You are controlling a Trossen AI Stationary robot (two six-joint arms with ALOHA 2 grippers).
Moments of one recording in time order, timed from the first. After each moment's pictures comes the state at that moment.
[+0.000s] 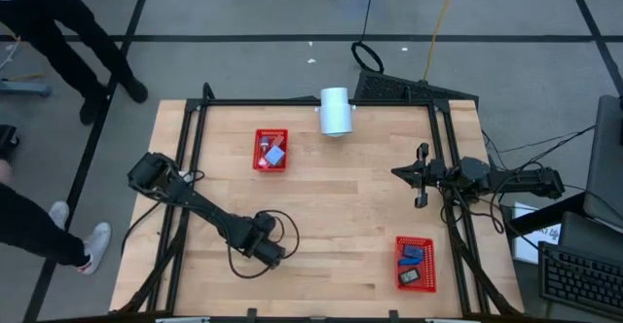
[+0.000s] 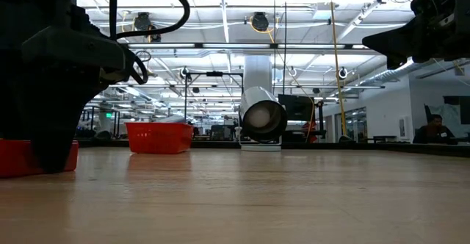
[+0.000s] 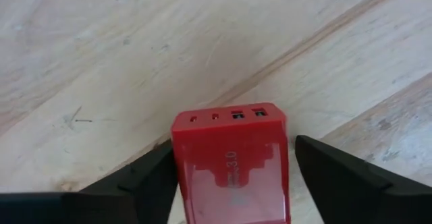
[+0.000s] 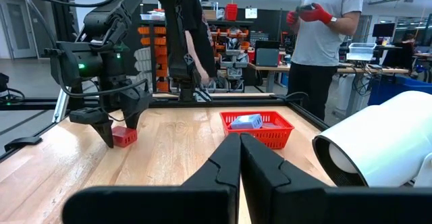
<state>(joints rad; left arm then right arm) -0.53 1.84 1.12 -0.81 -0.05 -1.50 0.05 0.01 0.02 0.07 0.16 -0.03</state>
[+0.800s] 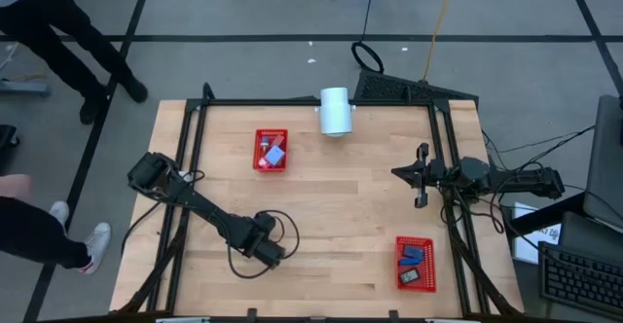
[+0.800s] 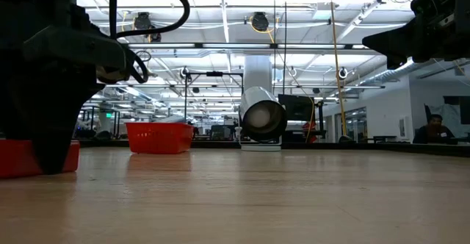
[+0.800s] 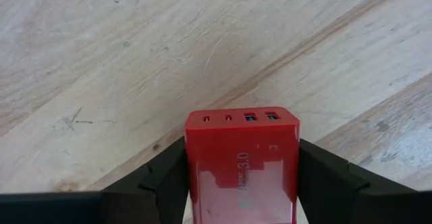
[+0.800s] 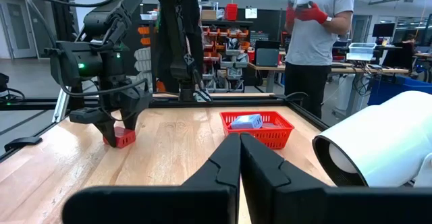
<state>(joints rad) -0.52 1.84 1.12 -0.81 -0.06 -1.50 0.05 0.01 0.02 0.07 0.16 -0.03</state>
